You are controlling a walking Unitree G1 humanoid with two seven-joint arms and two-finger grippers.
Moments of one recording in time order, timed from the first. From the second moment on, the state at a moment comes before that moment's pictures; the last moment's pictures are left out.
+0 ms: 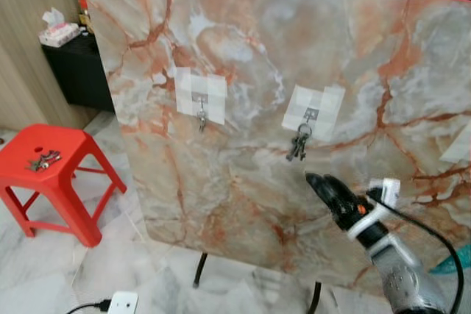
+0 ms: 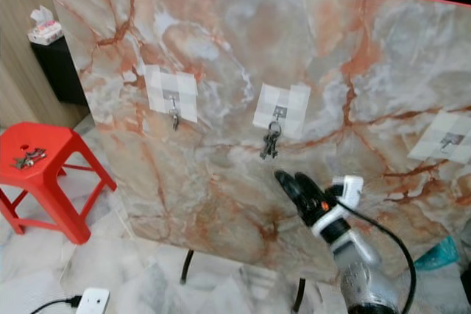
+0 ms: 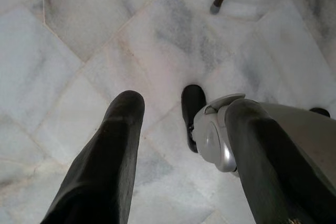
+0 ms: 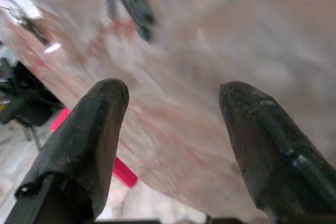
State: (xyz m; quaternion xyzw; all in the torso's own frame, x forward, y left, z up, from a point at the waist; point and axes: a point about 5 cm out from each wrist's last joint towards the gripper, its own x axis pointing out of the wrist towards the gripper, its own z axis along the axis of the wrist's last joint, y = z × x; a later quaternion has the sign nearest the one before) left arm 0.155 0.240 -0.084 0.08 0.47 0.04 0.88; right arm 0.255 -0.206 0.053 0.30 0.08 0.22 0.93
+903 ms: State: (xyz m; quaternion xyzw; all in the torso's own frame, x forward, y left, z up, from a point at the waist) left arm 0.162 0.241 -0.081 0.08 0.46 0.04 0.88; right arm 0.155 -0.209 -0.093 0.08 0.48 -0.16 0.86
